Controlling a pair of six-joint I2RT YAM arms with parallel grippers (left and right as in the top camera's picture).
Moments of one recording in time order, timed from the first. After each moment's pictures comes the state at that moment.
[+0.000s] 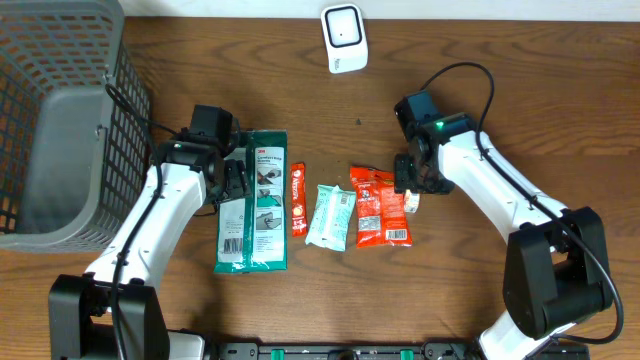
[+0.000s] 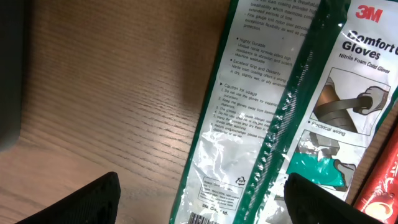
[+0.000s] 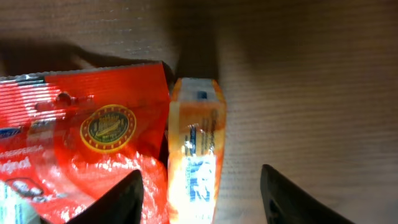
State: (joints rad) left arm -0.15 1.55 1.05 -0.88 -0.14 -0.42; right arm 0.35 1.81 1.26 -0.94 0.07 0.40
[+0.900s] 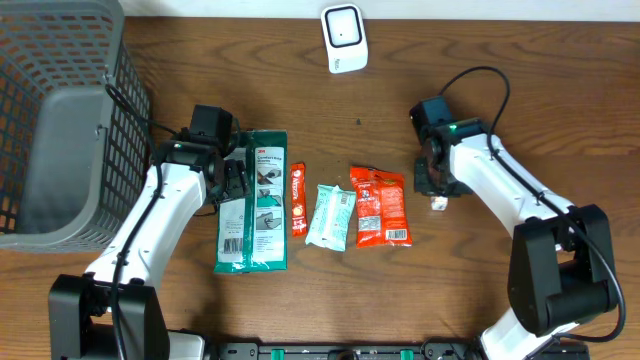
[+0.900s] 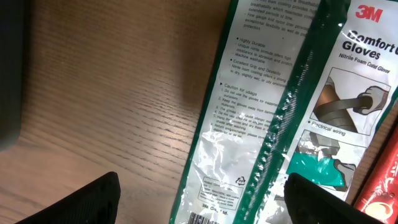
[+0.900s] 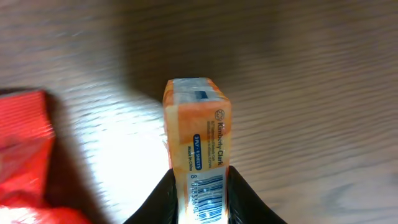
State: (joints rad) left arm -0.15 1.55 1.05 -0.88 -0.14 -0.42; right arm 0.28 1.81 1.21 -0.93 0.25 0.40
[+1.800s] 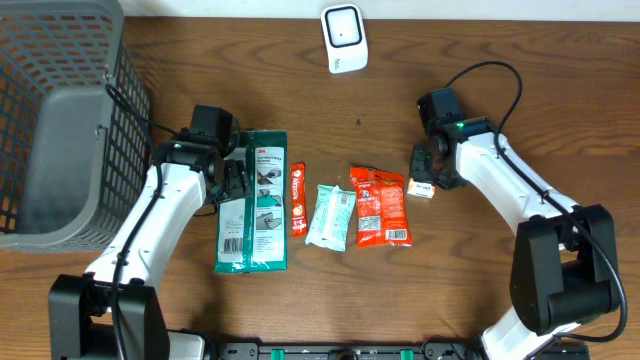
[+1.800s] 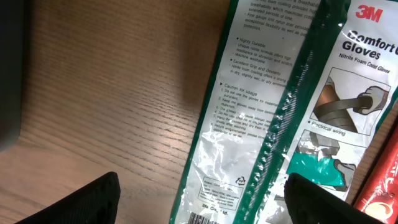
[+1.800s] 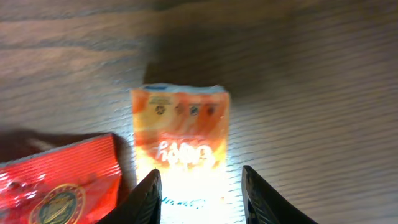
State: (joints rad) left arm -0.15 1.55 1.05 -0.88 -0.14 -0.42; right arm 0.25 1.81 1.21 -0.79 0.10 0.44
